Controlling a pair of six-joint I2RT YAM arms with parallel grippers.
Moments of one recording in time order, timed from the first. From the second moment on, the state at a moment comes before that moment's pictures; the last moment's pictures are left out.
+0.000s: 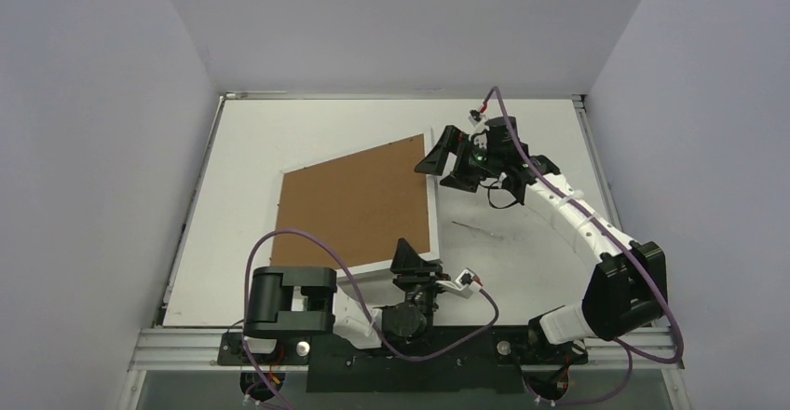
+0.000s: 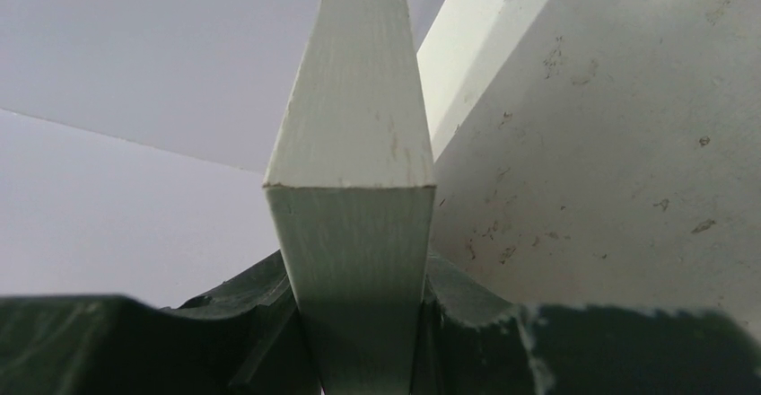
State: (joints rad) left arm -1.59 1.90 0.75 1.45 -1.49 1.40; right arm 0.38 1.44 1.12 -0.35 -0.50 0.75
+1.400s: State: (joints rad) left arm -1.69 1.75 1.07 1.43 -1.51 1.40; right arm 0.28 1.34 1.45 -0.68 -0.58 0.55
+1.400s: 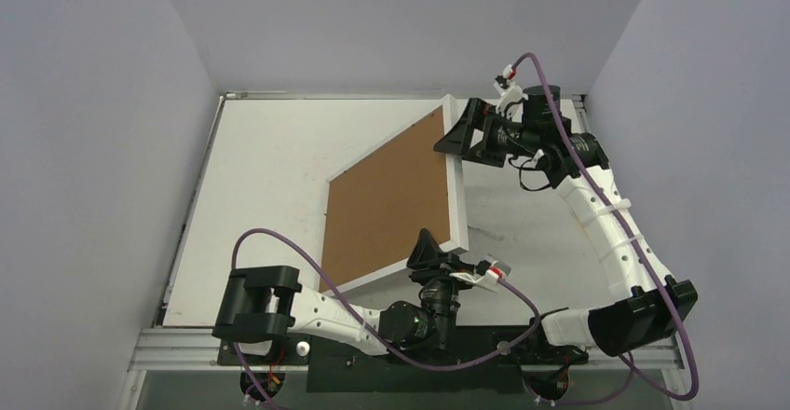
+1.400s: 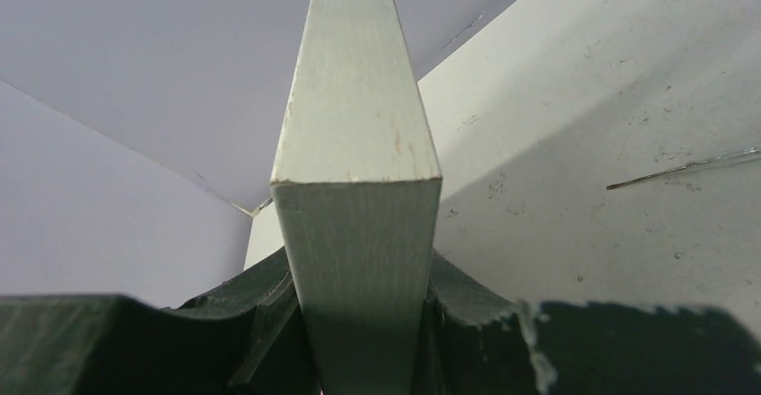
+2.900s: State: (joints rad) left arm -1.73 1.09 0.77 -0.28 -1.10 -0.39; right arm 0.35 1.41 1.54 -0.86 -0.43 0.61
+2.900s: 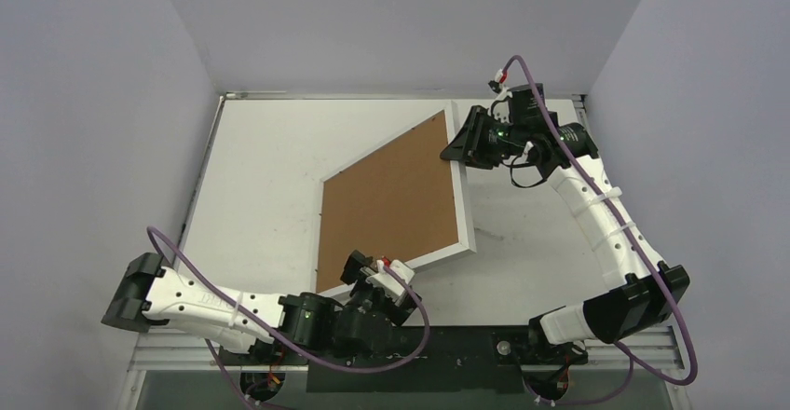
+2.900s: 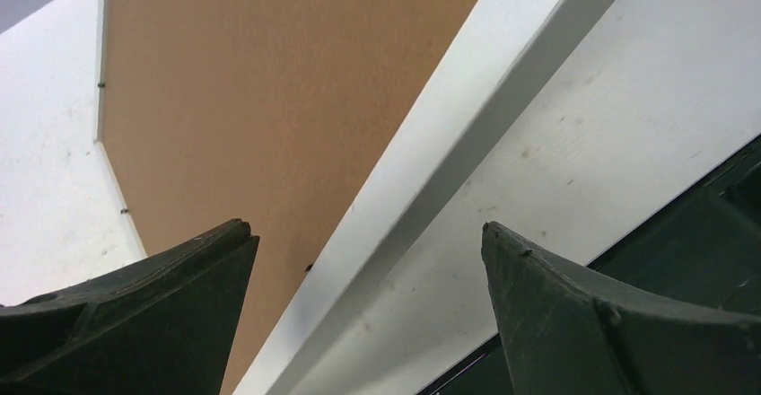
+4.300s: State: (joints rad) left arm -1.71 1.87 1.26 -1.61 -1.52 -1.46; right arm 0.26 1.42 1.47 -0.74 -0.44 0.58
